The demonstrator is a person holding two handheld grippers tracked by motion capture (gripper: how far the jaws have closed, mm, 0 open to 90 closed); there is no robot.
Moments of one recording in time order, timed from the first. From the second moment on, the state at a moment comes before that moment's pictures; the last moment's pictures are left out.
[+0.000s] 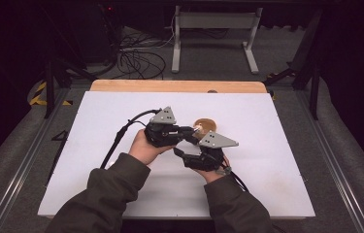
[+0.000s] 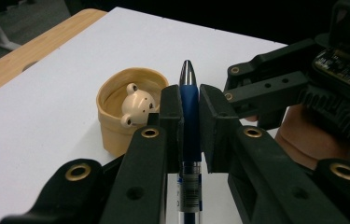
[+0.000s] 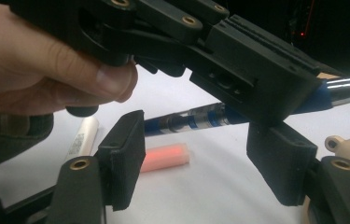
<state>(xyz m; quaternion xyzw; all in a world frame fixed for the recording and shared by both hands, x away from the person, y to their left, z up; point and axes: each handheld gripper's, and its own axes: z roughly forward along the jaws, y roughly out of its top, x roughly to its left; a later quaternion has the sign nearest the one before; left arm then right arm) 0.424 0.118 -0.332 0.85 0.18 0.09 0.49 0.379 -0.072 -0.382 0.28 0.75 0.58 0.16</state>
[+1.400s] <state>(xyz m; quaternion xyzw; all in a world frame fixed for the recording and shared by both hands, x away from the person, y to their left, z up) 0.397 0.133 -0.326 0.83 0.18 0.12 0.51 0.384 -0.078 -0.389 0.31 0.73 0.58 0.16</state>
